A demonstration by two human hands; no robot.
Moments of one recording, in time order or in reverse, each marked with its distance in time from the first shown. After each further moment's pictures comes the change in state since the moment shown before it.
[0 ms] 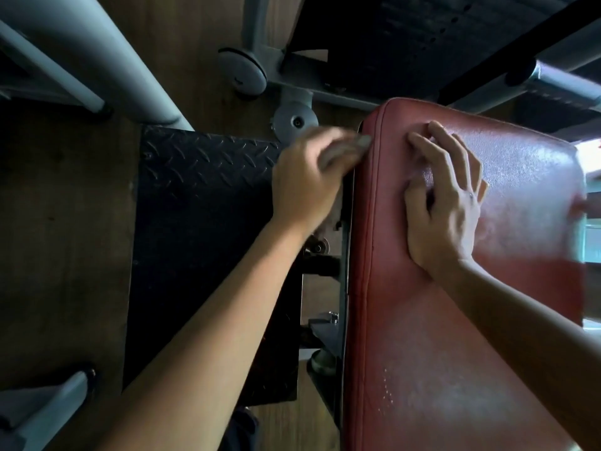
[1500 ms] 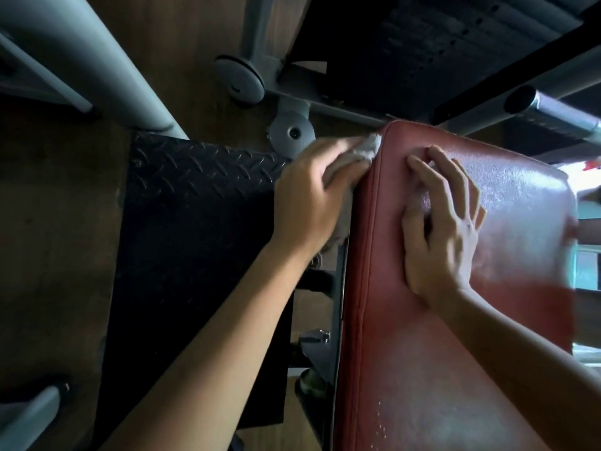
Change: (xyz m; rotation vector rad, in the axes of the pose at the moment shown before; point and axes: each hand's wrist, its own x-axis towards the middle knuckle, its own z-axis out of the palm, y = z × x) left_hand 0.002 0.002 0.007 -0.113 -0.005 0.011; right_hand 0.000 0.000 0.001 -0.030 -0.022 -0.023
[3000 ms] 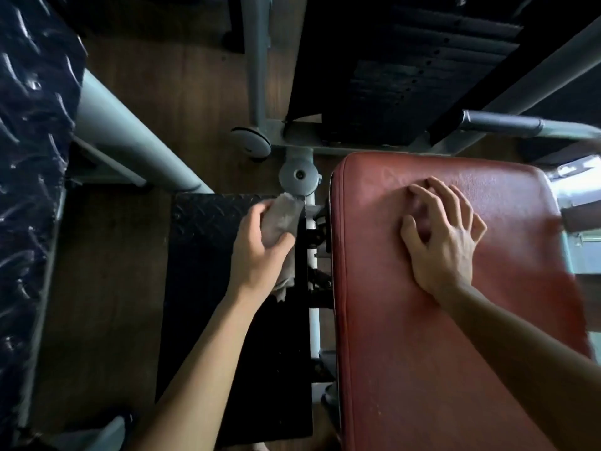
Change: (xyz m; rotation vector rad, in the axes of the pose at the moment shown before) left_hand -0.052 0.013 -0.057 0.190 0.002 -0.300; right_hand -0.010 0.043 -0.025 -0.039 0.008 0.143
